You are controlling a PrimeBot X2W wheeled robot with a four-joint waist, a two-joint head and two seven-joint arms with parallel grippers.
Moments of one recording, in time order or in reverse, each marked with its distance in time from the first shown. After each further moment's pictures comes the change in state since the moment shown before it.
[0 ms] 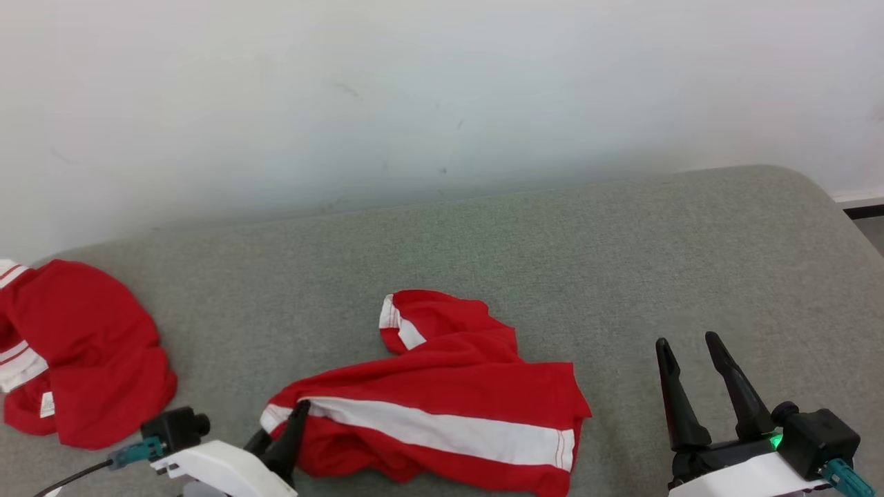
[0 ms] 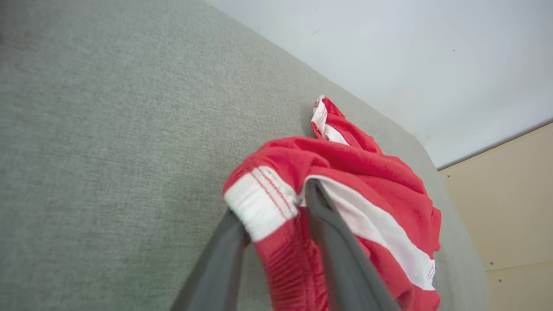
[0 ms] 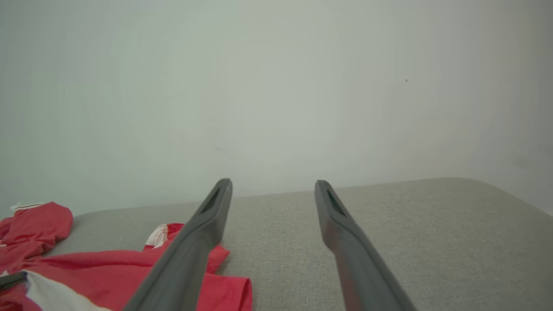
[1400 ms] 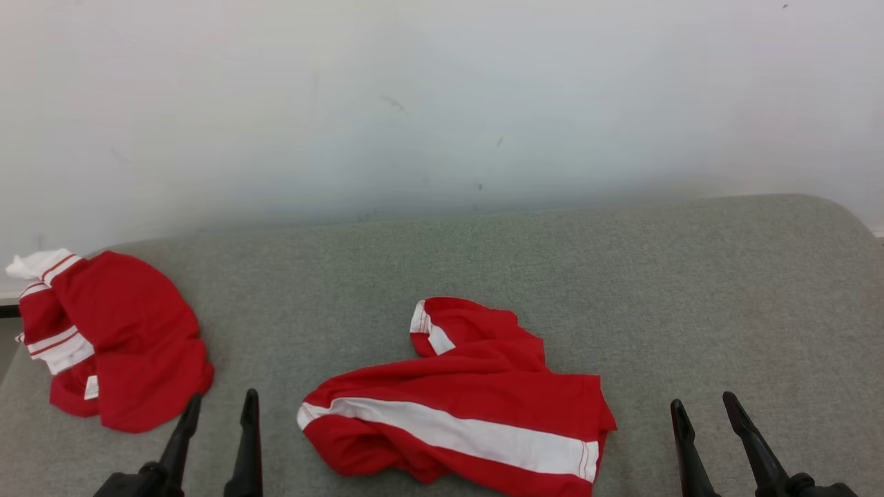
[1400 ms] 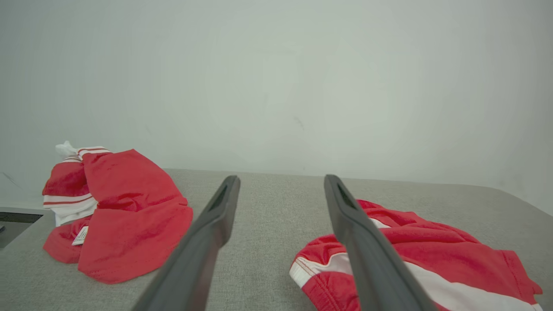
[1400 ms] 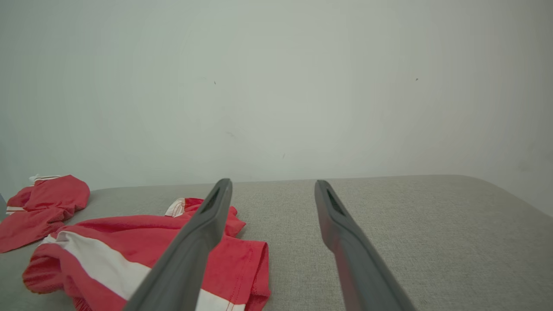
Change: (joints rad) left arm 0.284 -0.015 0.137 -0.471 0.577 0.168 -0.309; right arm 0.203 0.024 -0.058 -0.141 -0.113 0.000 0.000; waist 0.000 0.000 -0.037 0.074
